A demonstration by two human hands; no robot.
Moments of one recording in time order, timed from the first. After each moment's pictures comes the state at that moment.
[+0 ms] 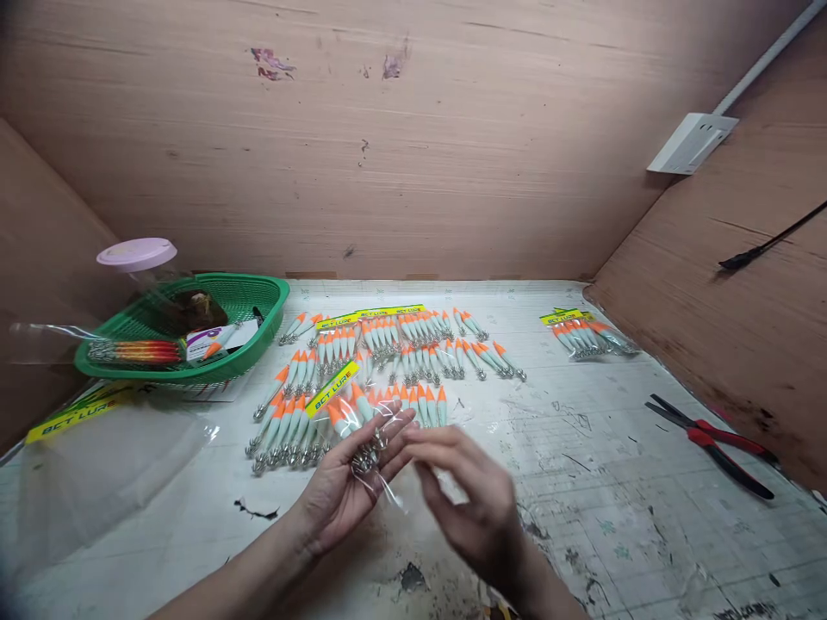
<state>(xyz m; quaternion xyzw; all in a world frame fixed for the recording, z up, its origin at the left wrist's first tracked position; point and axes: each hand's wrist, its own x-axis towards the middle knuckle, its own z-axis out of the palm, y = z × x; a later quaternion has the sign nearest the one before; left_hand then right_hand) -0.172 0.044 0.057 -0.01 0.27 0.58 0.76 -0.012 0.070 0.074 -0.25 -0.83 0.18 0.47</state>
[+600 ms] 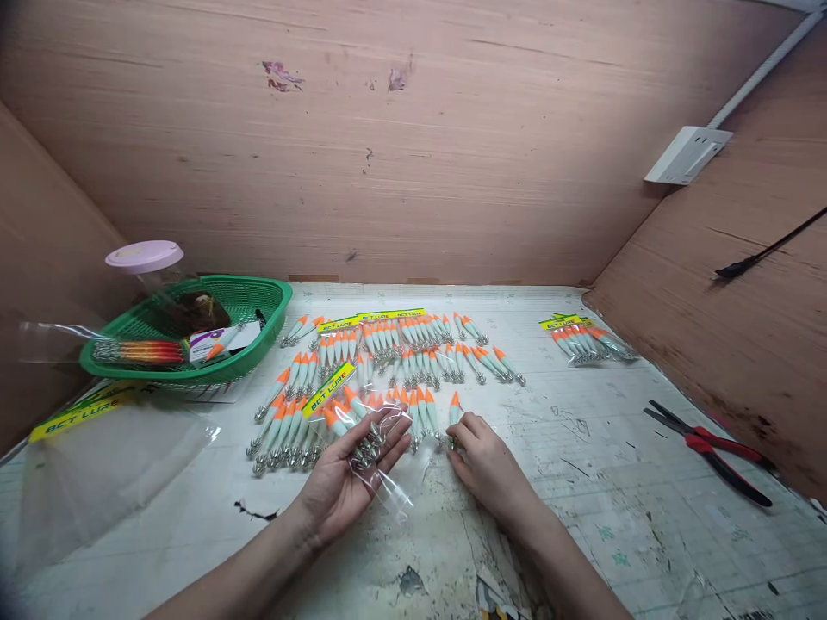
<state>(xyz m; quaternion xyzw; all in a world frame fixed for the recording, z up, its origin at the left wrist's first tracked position) -0.175 0.049 0.057 -0.05 0.30 0.61 0.74 0.024 0.115 0.020 -0.38 -0.89 0.13 0.24</state>
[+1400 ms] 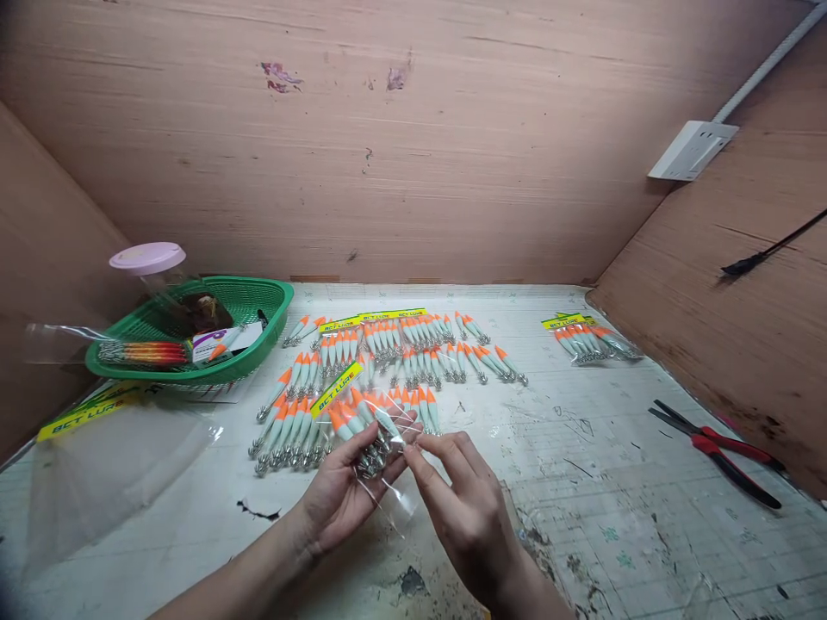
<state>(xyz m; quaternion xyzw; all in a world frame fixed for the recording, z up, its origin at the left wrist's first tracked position) -0.172 0.044 0.056 -0.01 0.27 0.58 0.77 -0.013 0.063 0.065 -0.25 -0.87 0.04 0.41</state>
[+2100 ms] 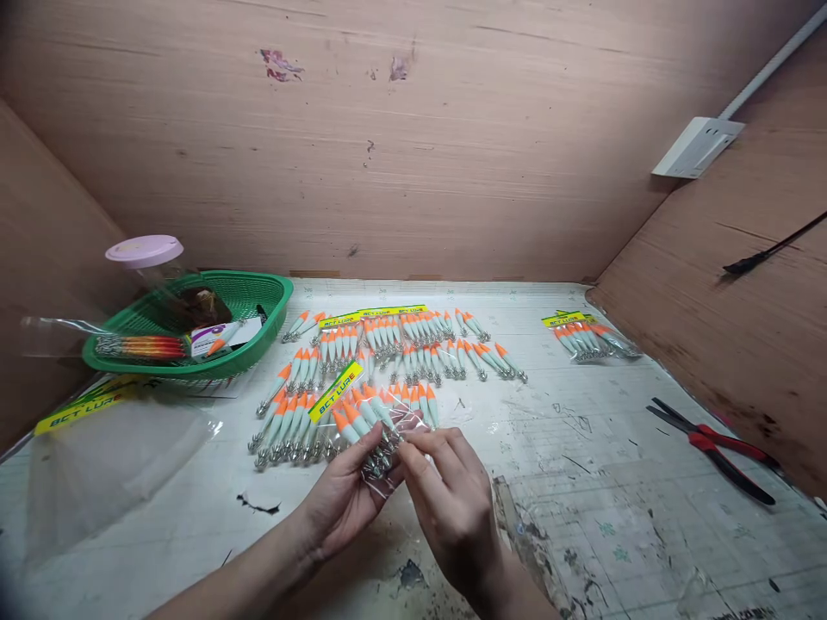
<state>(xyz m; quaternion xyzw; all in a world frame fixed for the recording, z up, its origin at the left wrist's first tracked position) -0.166 0.039 0.053 0.00 0.24 0.58 0.78 -0.029 0.060 0.068 -0.28 -0.83 0.03 0.47</state>
